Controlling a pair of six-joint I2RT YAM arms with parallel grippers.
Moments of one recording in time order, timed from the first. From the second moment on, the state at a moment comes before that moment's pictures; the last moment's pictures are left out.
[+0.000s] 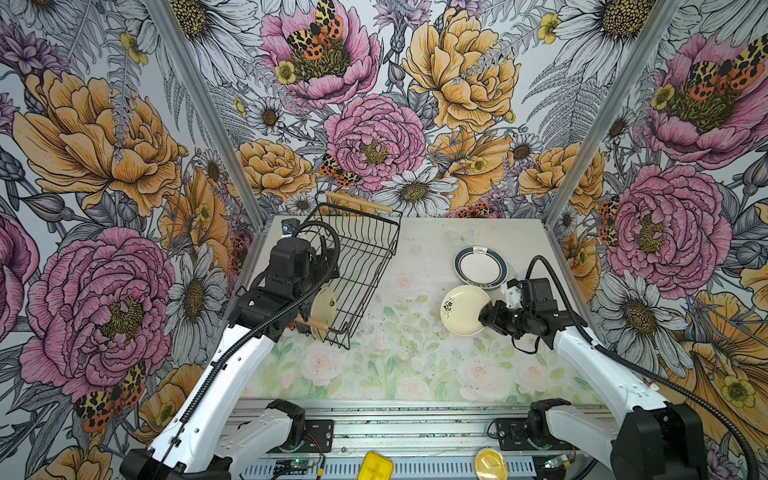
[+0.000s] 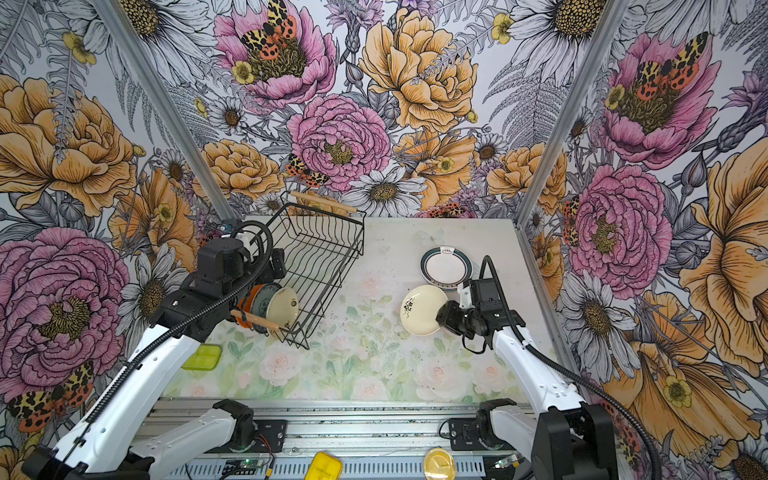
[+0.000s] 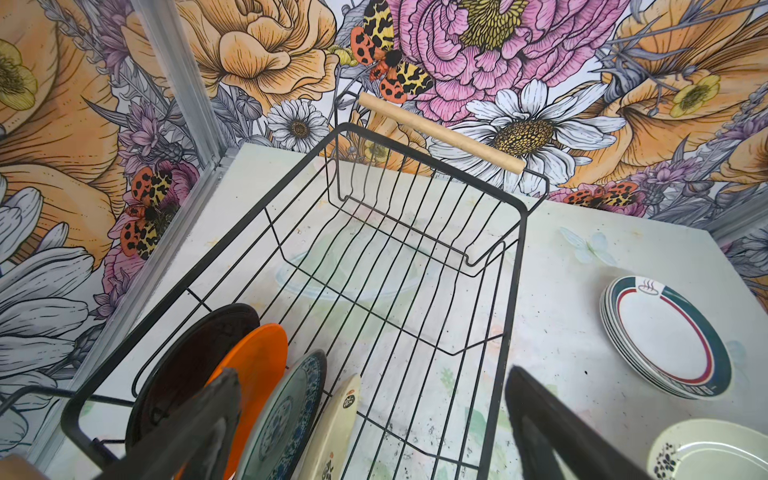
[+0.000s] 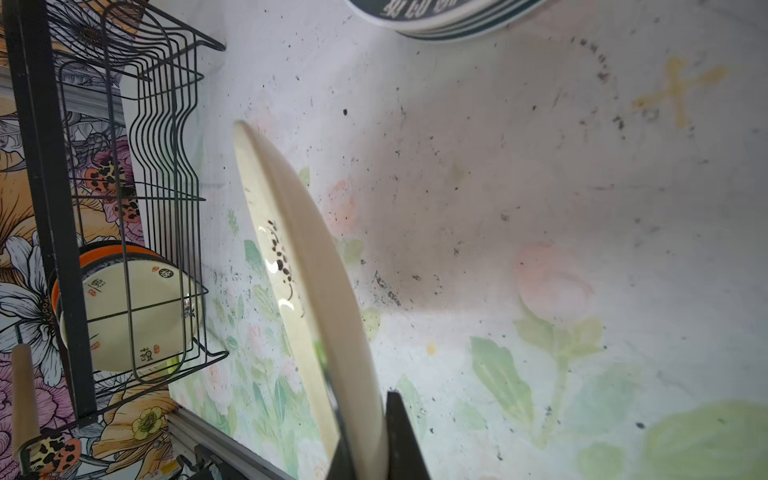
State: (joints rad) left arm -0.36 1.04 1.18 -0.66 -0.34 -0.33; right arm 0.11 1.12 0.68 -0.58 -0.49 0.59
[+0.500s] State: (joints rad) left arm -0.21 1.18 1.18 -0.71 -0.18 -0.40; right arm 0.11 1.30 0.66 -0.55 -0.50 0.56
